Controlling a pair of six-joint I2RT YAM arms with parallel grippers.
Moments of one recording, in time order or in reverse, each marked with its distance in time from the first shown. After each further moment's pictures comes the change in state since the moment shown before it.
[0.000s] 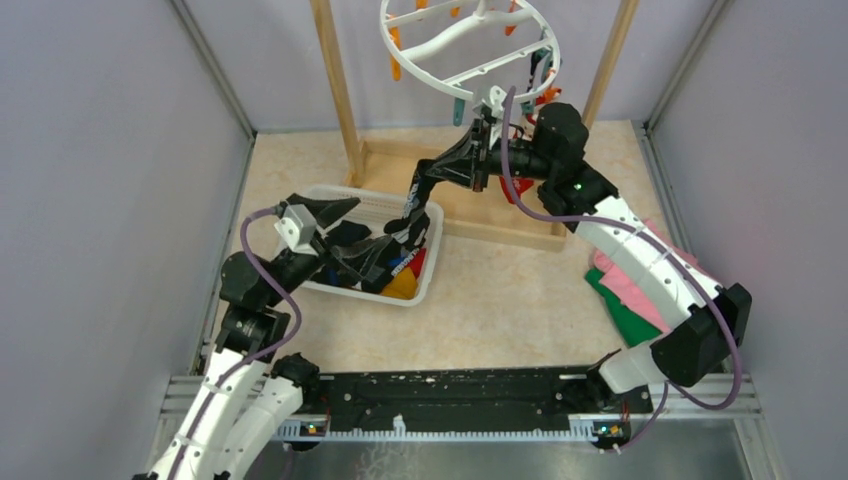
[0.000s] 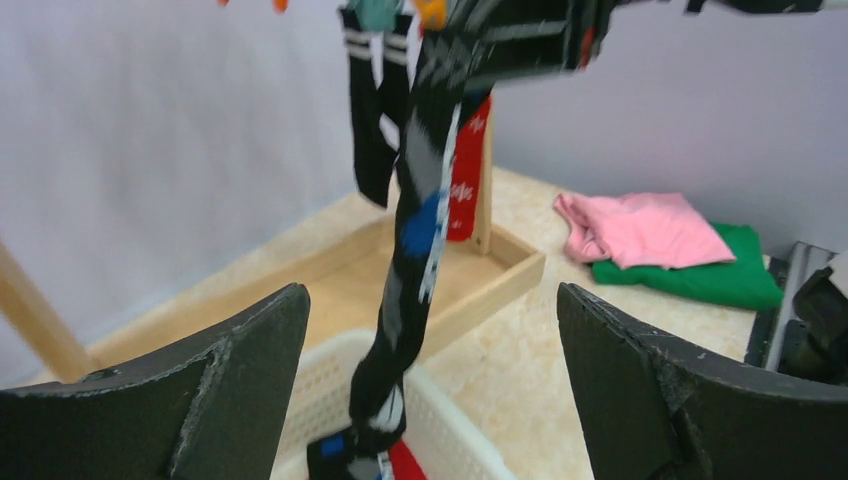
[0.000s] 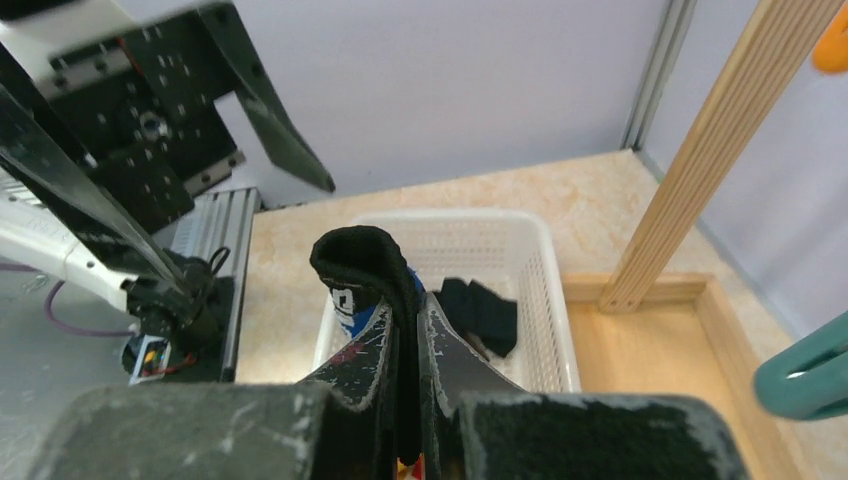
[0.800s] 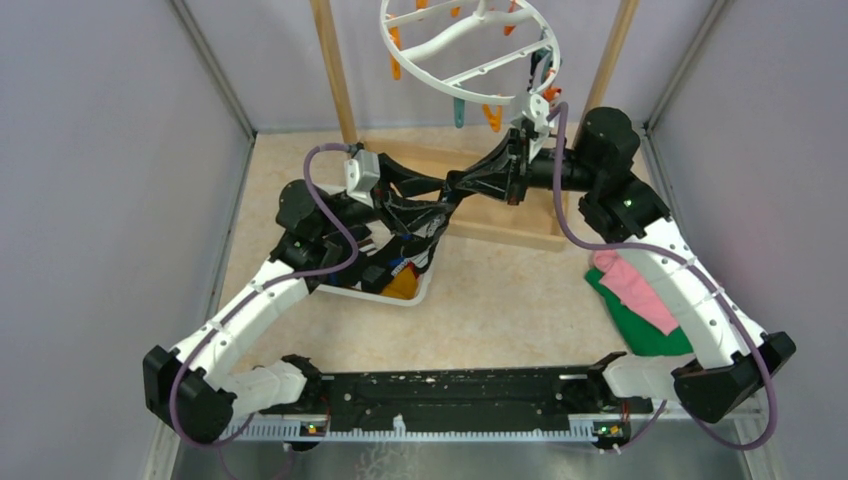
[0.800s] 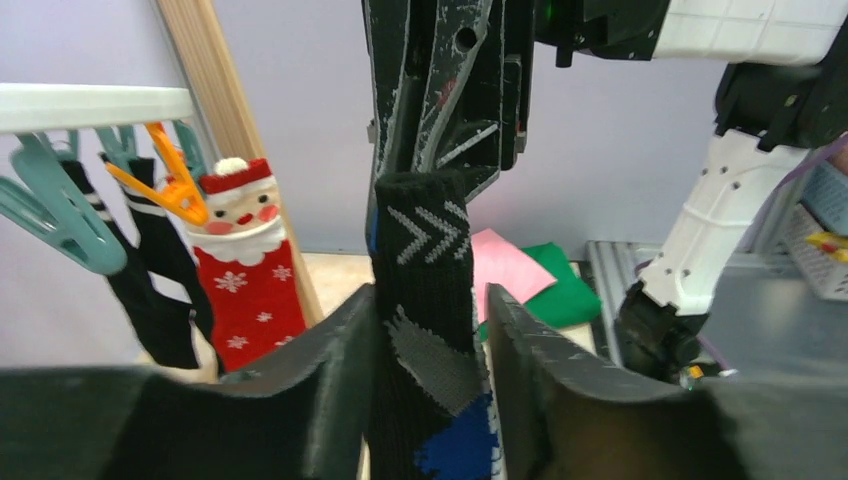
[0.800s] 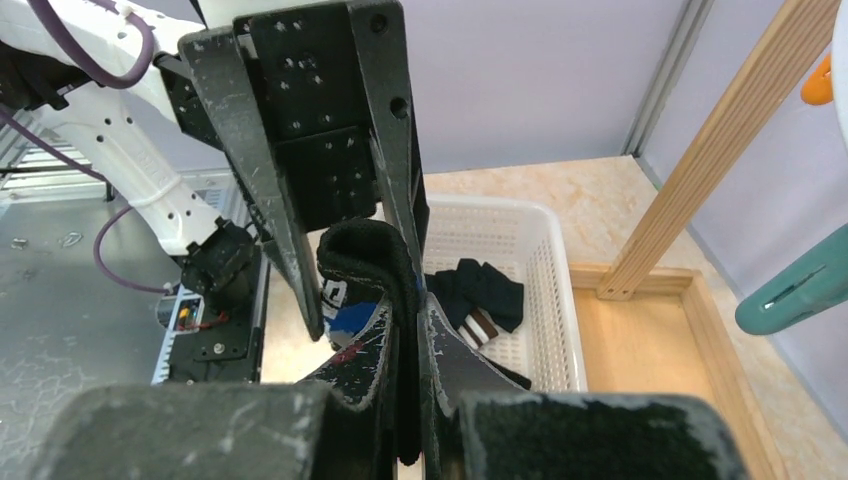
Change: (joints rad) left arm -0.224 0.576 0.322 0.452 0.319 -0.132; right arm -0.049 -0.188 0.009 -0.260 -0.073 -0.105
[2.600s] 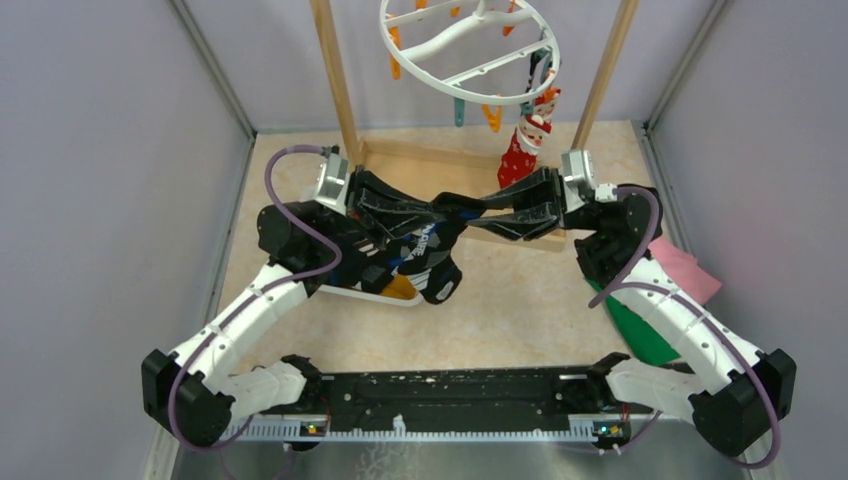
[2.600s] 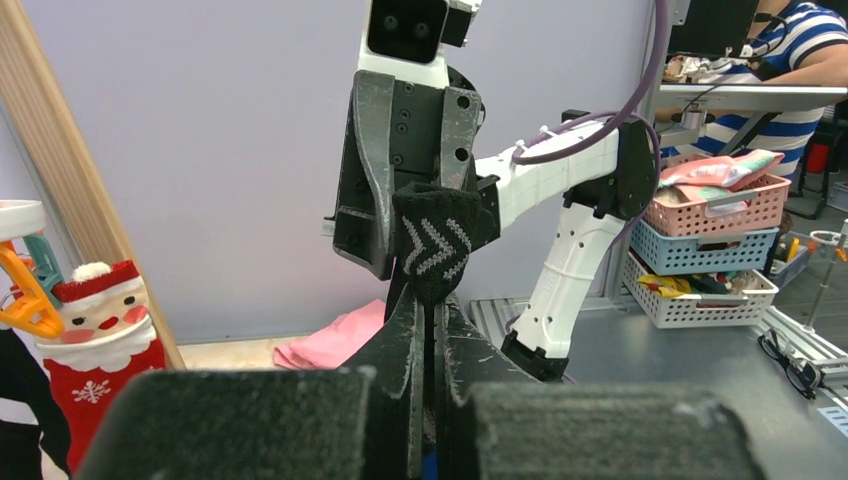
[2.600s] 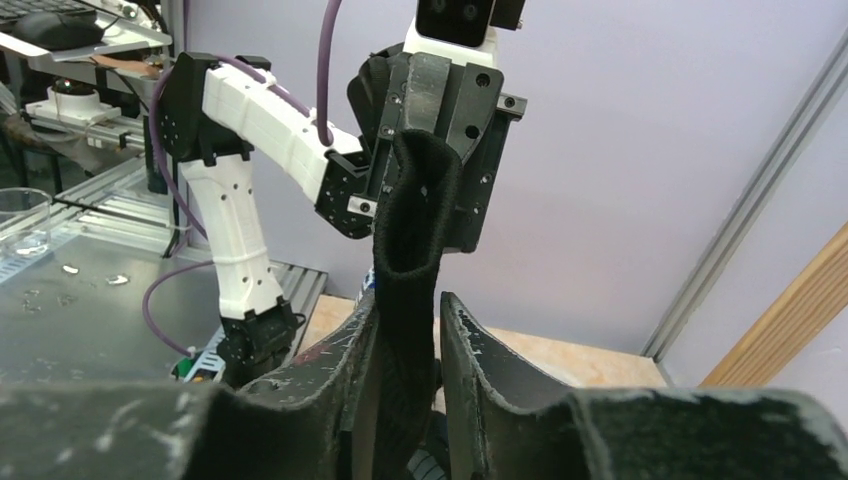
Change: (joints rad) left arm -0.001 -0.018 -0.023 0.373 0.138 -0.403; right arm 0.014 -0.172 -0.481 1.032 -0.145 0.421
